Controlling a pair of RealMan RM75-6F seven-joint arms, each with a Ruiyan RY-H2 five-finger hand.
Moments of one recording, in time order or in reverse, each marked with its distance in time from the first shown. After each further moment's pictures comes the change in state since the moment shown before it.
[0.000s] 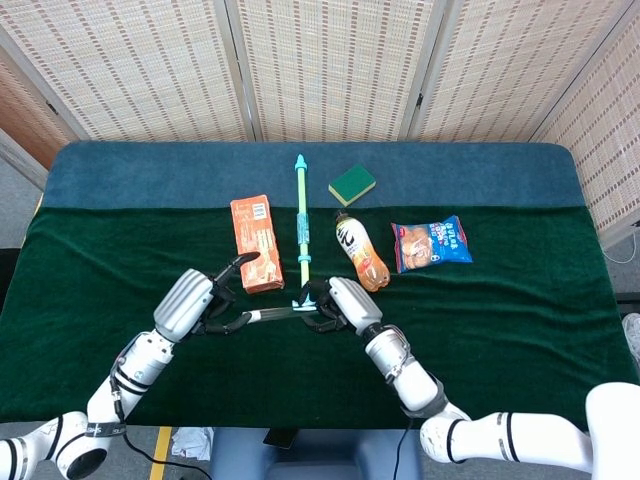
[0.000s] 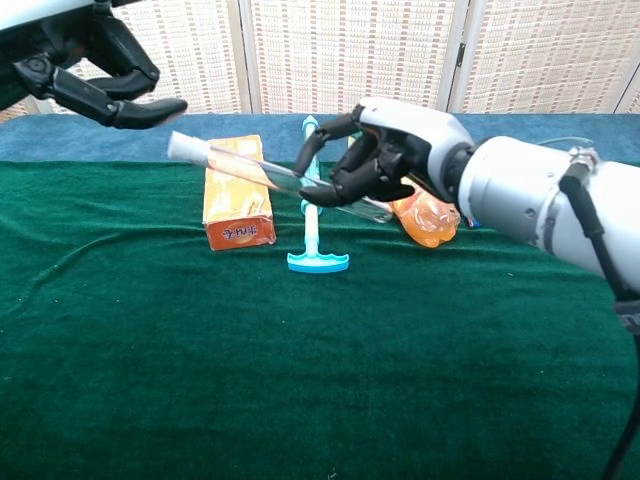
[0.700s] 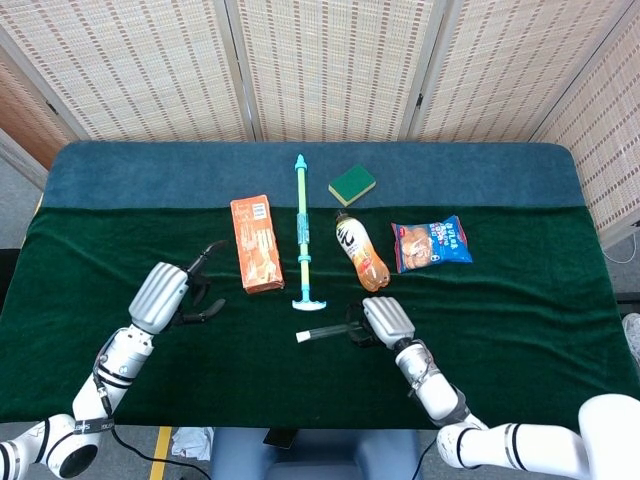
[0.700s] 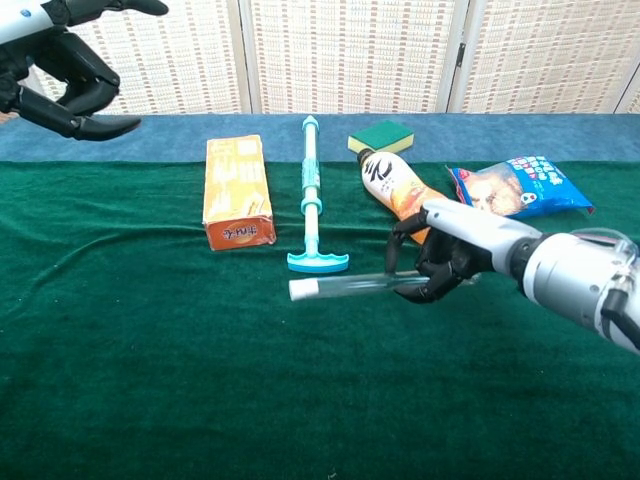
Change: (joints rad) left arm 0.045 -0.006 -0.001 0.083 -0.056 0.033 0.102; right arm -0.068 -0.048 -0.182 0.206 -0.017 0.031 -0.183
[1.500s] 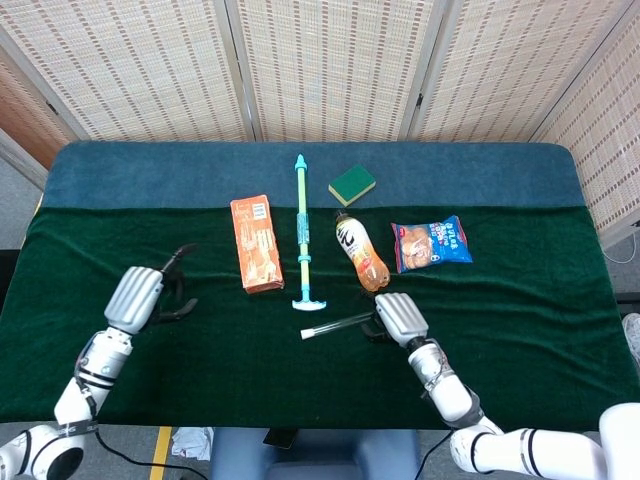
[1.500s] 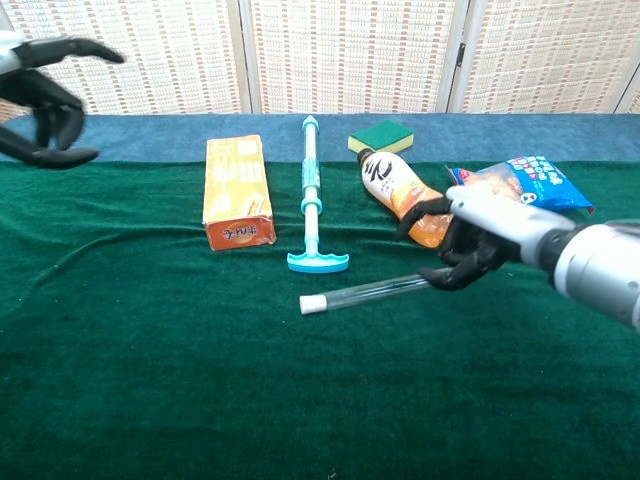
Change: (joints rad) left arm 0.067 0.037 0.024 0.041 -0.095 -0.022 0.037; right arm -0.059 0.075 0.015 -0.052 -0.077 0.035 -0.002
